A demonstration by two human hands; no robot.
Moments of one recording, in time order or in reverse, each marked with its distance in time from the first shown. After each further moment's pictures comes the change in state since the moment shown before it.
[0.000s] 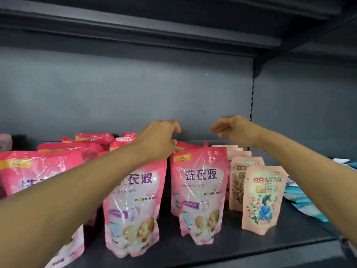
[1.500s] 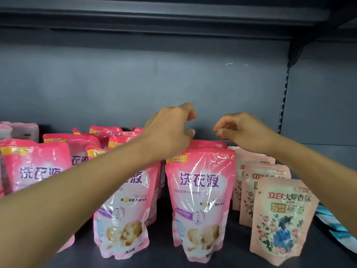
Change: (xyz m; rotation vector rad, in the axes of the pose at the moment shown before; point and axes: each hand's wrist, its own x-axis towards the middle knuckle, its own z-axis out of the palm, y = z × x) left_hand 0.016 0.045 0.009 -0.007 0.145 -0.117; right_hand 0.031 0.035 0.014 0.130 0.015 -0.286
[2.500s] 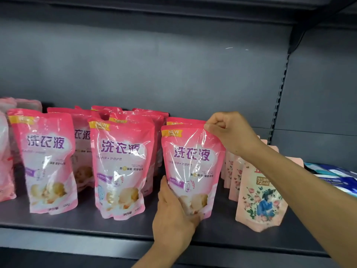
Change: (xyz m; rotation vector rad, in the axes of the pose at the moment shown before) left_hand -0.160 0.013 0.166 -0.533 0.042 -0.612; right_hand -0.040 -0.012 0.038 0.215 0.138 0.059
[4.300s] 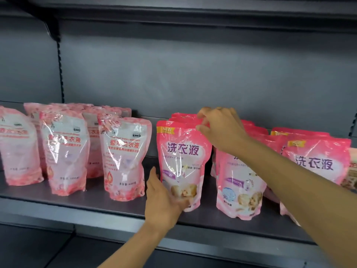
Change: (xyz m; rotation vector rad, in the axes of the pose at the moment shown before) left_hand 0.053 -0.127 -0.269 -0.092 0.060 -0.050; right_hand 0.039 -0.213 0.207 -0.638 -0.019 -0.240
